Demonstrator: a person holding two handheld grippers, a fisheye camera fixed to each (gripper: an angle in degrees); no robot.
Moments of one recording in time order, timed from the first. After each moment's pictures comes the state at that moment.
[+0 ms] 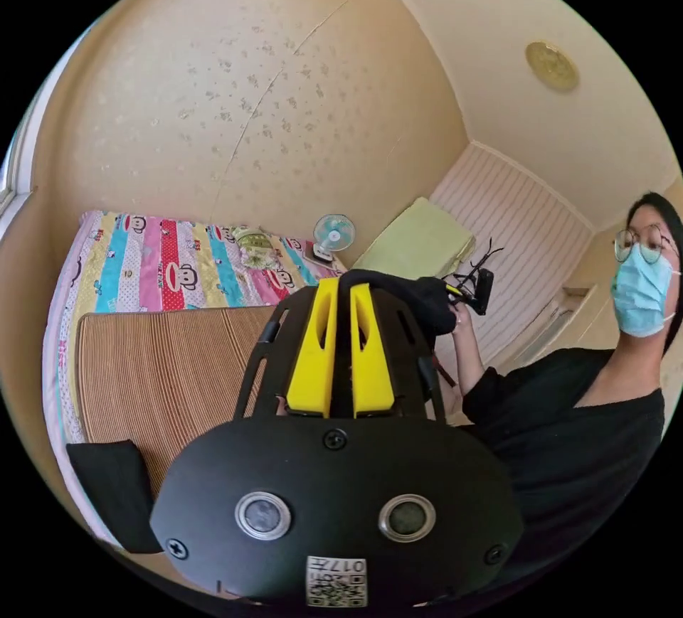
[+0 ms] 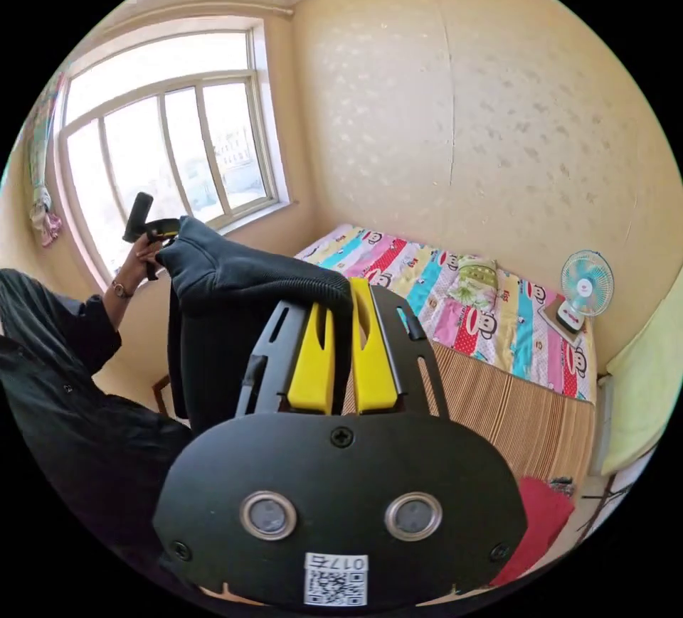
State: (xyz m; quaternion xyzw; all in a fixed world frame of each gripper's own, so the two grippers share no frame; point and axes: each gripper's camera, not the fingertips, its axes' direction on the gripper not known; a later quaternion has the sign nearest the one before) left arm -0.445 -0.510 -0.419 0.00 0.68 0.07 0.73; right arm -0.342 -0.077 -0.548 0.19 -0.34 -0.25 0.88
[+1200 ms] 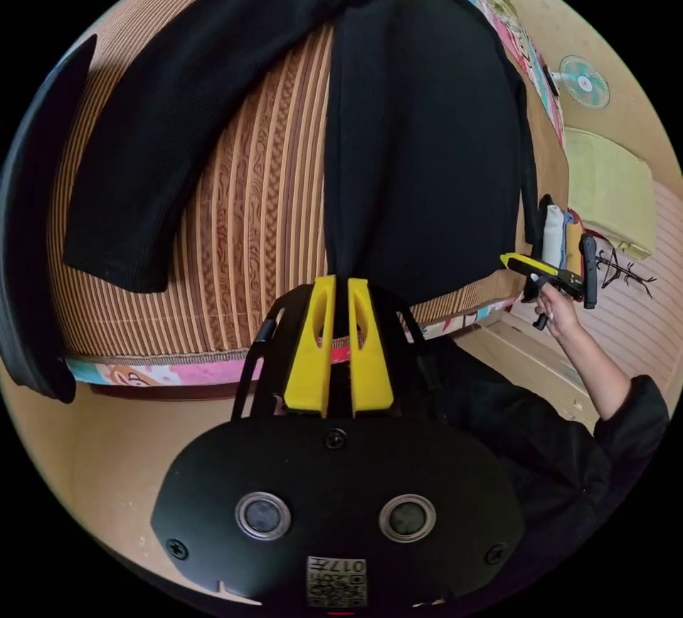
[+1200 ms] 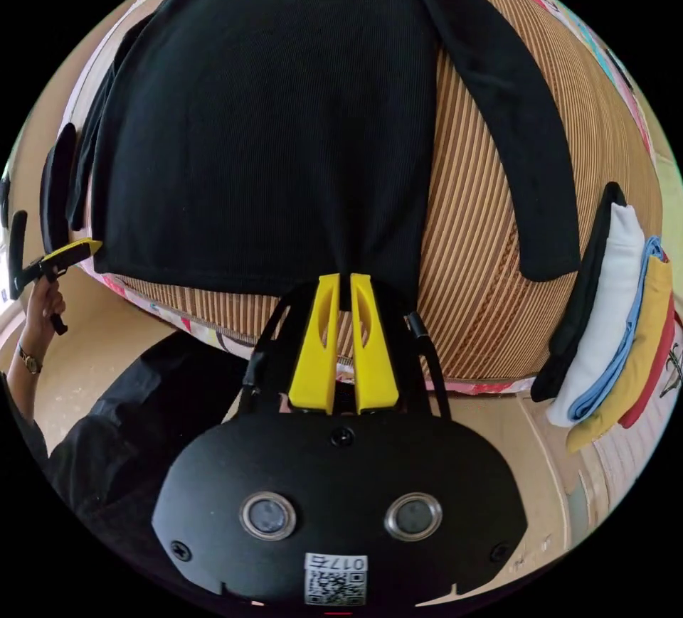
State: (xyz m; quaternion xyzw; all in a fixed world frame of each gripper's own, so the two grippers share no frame) left arm -0.430 -0.353 -0.020 -0.49 0.44 0.14 0.74; right arm -0.346 -0.030 -0.040 -0.35 -0.12 -0.22 0.90
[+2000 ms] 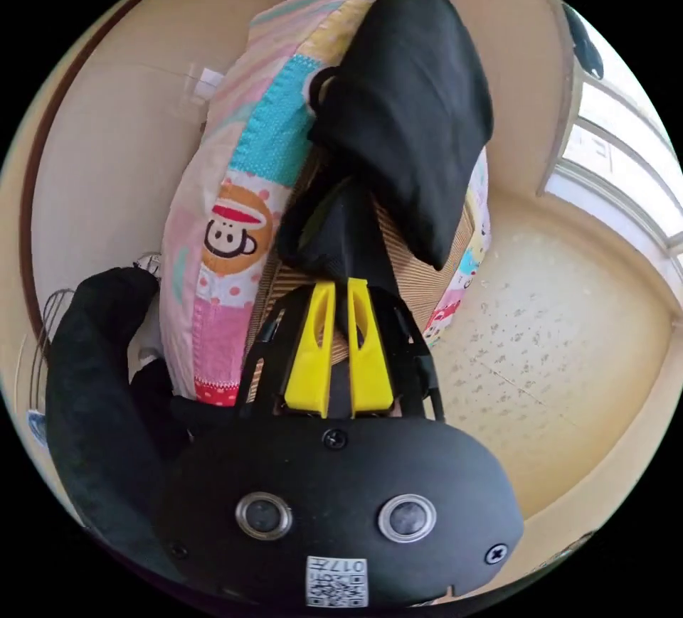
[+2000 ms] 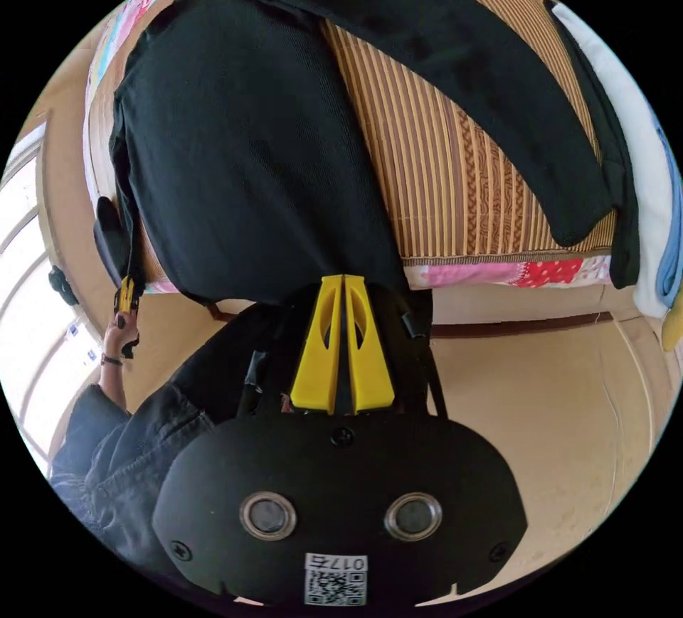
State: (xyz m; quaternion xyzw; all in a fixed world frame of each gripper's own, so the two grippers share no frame) left arm -0.687 -0.308 0.033 -0.29 0.39 -0.62 0.61; right arm -0.124 -0.053 -0.025 -0.44 -0.23 0.01 0.87
